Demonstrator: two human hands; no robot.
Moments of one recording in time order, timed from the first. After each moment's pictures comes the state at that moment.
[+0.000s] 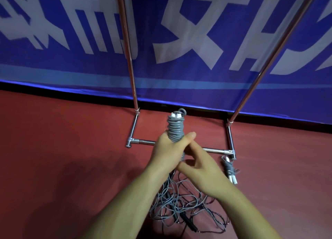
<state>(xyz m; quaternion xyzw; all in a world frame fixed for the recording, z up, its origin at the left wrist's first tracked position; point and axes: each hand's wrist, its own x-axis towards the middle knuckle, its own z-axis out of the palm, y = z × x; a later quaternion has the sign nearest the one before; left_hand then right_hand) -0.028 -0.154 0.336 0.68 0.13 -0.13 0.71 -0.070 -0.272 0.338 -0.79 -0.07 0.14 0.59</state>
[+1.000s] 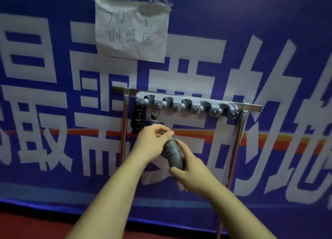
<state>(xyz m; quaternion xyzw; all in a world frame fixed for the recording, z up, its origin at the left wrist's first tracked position) 0.104 -0.125 0.693 0.78 -0.13 0.14 0.60 0.054 -0.281 0.658 -0.90 -0.14 -0.08 0.40</state>
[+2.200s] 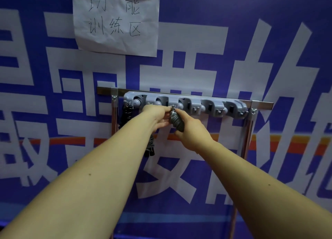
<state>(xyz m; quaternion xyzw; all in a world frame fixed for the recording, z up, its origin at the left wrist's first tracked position) 0.250 -0.171 0.742 0.66 0.01 -0.01 0.75 0.210 -0.306 0.702 -0.94 -0.09 -0.23 0.23</state>
